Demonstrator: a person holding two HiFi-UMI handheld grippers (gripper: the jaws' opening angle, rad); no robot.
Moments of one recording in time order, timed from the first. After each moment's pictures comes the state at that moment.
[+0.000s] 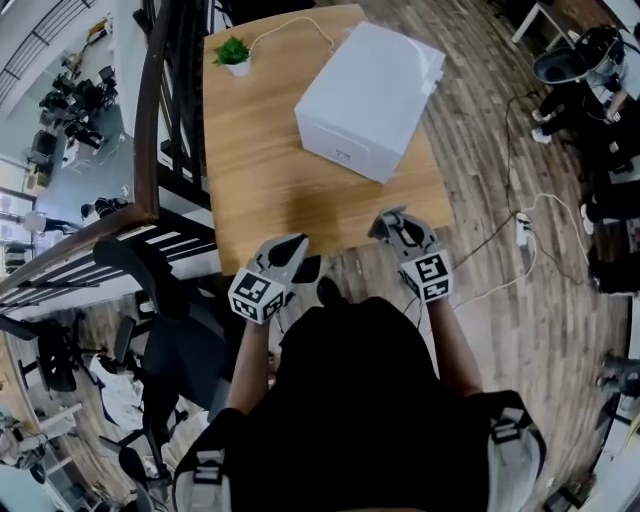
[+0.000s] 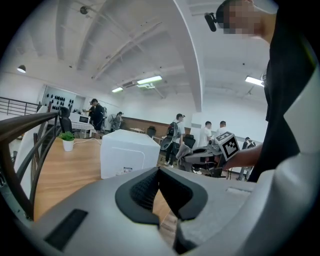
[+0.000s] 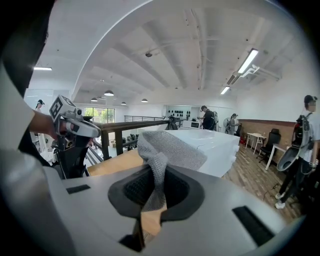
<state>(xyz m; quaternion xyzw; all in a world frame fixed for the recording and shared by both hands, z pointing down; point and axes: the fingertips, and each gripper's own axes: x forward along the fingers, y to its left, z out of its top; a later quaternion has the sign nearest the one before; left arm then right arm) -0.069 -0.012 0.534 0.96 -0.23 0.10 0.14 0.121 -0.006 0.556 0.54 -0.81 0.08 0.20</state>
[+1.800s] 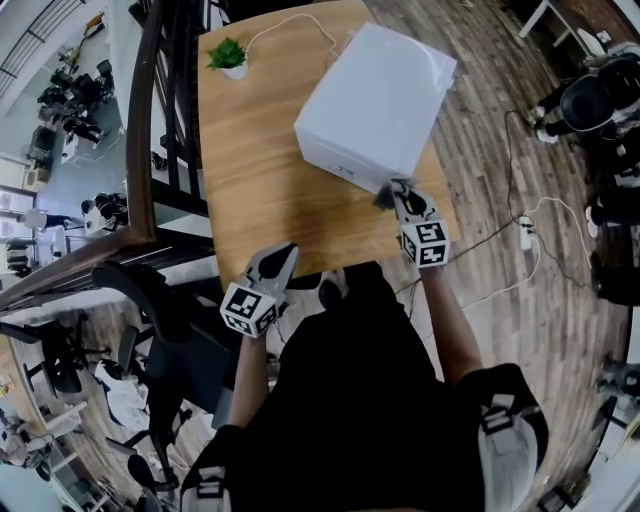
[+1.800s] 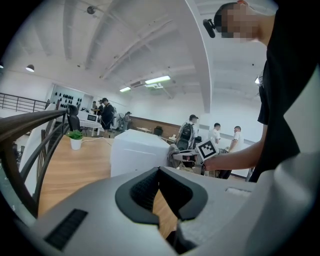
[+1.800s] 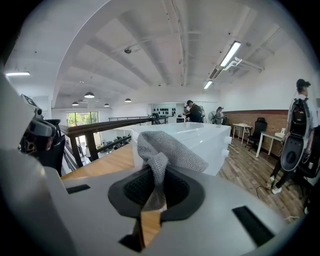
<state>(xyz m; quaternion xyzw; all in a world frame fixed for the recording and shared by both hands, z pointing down) -0.076 -0.069 0.536 0.94 -0.27 0.10 0.16 0.185 -0.141 0.597 0.60 -0.77 0.12 0.17</state>
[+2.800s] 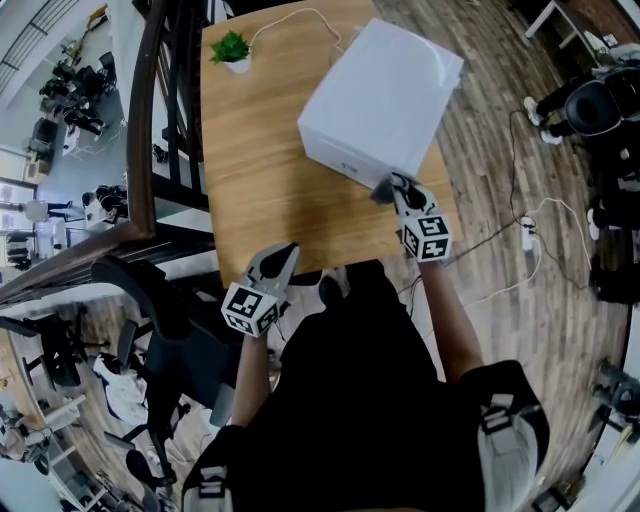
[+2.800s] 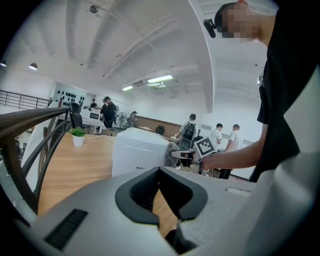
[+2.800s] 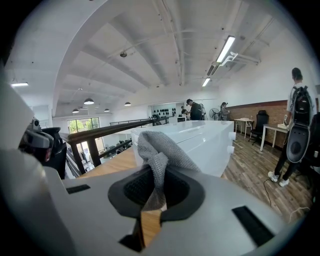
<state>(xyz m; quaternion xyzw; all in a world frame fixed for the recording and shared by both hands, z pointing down) -0.079 -0.069 0.544 0.94 -0.28 0.10 0.17 0.179 -0.156 0.602 0.60 -0.78 0.15 0.14</state>
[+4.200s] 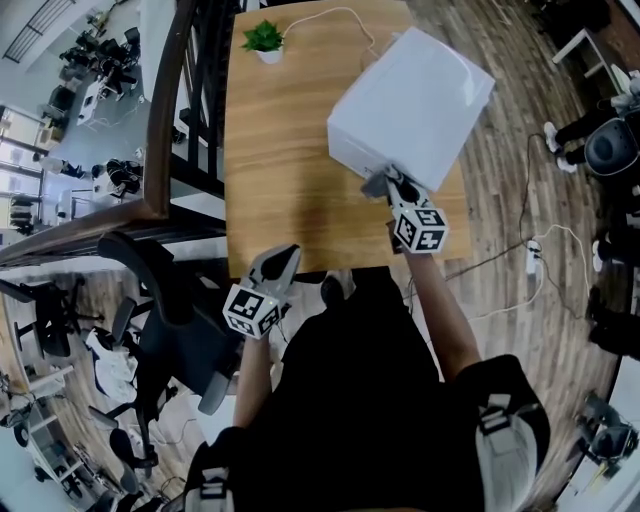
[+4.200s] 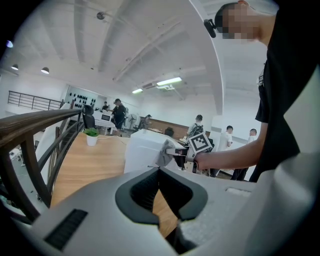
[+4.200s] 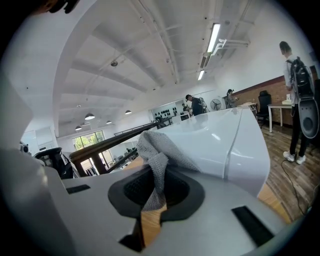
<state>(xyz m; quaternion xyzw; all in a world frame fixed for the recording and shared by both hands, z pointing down) -0.115 -0.067 0.547 0.92 -0.34 0.09 0.19 0.119 -0.206 0.606 0.57 -0.79 0.22 0.06</state>
